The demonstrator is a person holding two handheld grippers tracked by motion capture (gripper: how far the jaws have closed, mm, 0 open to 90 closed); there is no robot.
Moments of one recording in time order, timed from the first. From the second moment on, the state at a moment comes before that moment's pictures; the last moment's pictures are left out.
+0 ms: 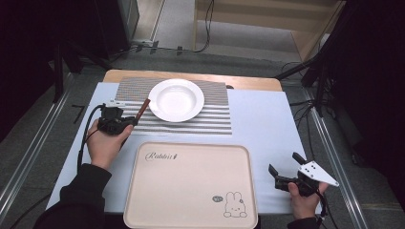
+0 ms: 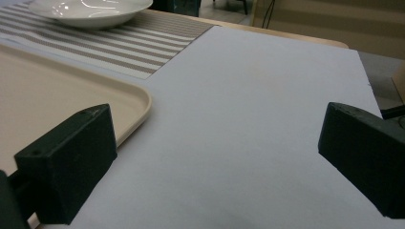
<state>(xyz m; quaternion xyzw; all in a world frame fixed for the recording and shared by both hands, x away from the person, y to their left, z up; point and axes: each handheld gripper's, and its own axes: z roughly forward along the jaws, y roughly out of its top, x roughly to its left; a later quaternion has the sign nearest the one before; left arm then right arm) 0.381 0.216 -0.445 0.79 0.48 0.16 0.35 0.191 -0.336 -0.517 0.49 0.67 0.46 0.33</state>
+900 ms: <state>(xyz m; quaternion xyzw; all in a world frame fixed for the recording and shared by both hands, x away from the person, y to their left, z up) 0.318 0.208 -0.448 0.80 0.46 0.13 0.37 0.191 -0.335 -0.517 0.48 0.67 0.46 0.33</state>
